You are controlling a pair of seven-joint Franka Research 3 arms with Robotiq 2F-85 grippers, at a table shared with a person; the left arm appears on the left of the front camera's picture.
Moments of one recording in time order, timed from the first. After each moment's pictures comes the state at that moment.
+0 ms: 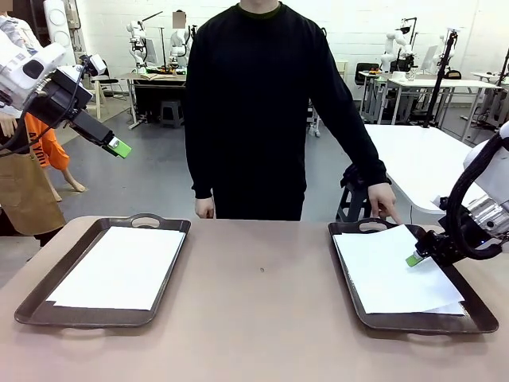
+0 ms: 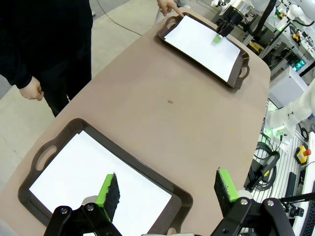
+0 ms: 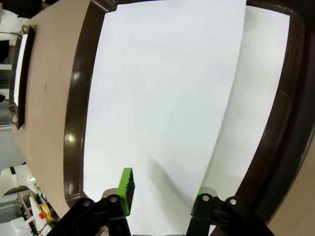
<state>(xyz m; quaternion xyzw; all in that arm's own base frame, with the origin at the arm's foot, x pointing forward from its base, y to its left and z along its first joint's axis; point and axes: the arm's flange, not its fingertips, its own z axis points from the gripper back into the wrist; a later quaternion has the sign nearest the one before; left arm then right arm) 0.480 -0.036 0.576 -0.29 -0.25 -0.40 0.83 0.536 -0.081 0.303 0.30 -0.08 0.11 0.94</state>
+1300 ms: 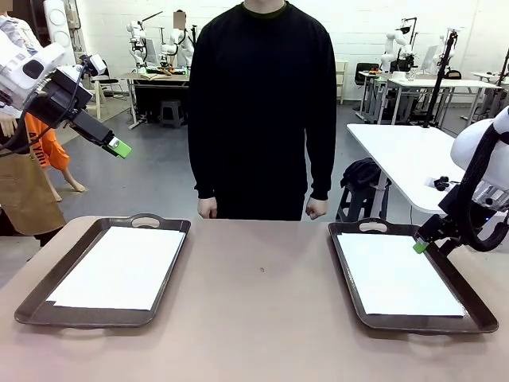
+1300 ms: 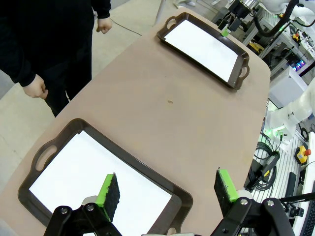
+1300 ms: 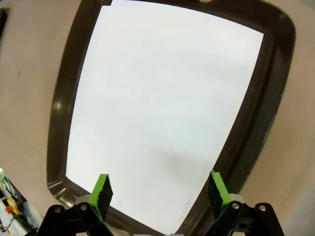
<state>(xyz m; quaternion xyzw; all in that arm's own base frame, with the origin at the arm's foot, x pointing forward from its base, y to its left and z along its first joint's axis) 0.480 -0.036 0.576 -0.29 -0.25 -0.40 0.83 0.531 -0.059 0.365 0.17 -0.07 0.15 0.97</state>
